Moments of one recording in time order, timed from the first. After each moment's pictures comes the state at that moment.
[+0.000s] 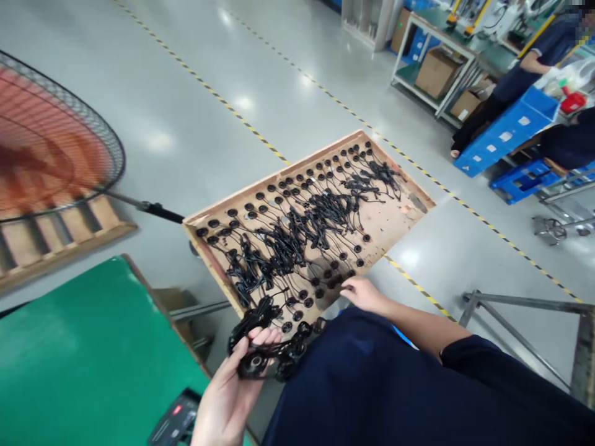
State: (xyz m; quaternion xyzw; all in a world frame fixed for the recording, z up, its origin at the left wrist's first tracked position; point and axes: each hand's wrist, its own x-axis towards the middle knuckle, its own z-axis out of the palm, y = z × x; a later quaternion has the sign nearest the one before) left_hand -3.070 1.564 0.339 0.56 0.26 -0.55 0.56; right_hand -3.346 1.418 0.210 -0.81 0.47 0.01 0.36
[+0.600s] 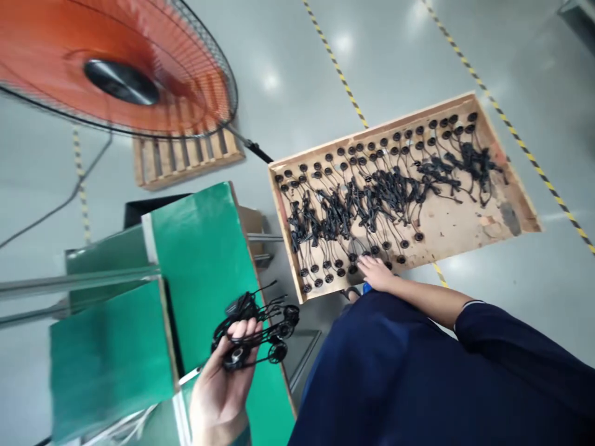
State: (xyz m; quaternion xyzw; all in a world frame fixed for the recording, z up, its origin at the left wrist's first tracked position) left_hand -3.071 1.606 0.357 0.59 0.41 -0.24 0.65; right_hand -3.308 1.356 0.071 -0.93 0.16 0.16 0.30
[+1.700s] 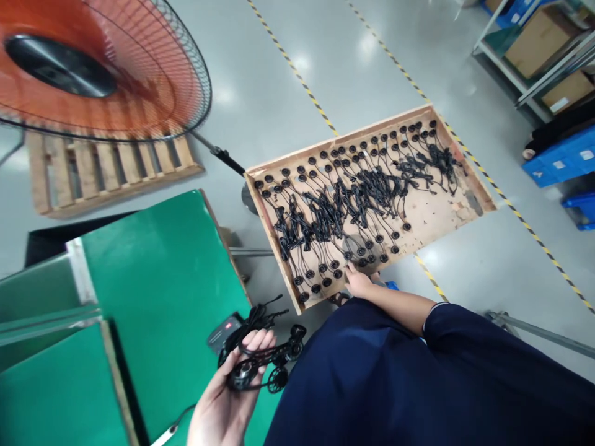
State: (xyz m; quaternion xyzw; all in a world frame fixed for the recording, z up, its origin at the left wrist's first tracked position) left_hand -3.020 1.695 0.317 0.54 0.34 -0.47 0.61; right_hand -3.244 1.468 0.064 -0.83 0.38 0.24 0.33
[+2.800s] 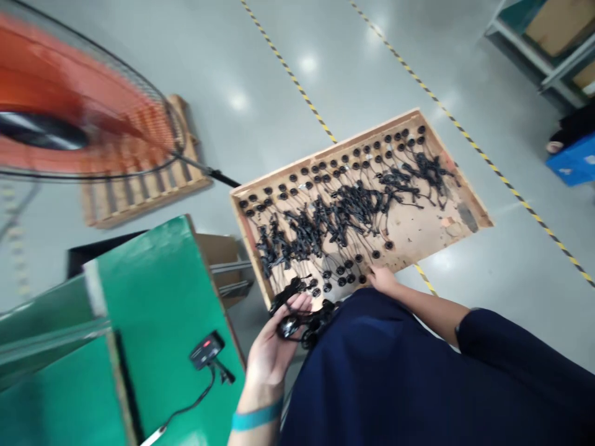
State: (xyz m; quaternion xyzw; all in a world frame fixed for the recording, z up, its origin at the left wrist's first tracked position) left_hand -3.152 1.467 0.322 0.50 0.28 -0.51 0.63; right_hand -3.390 1.277 0.131 -0.80 0.43 0.16 0.39
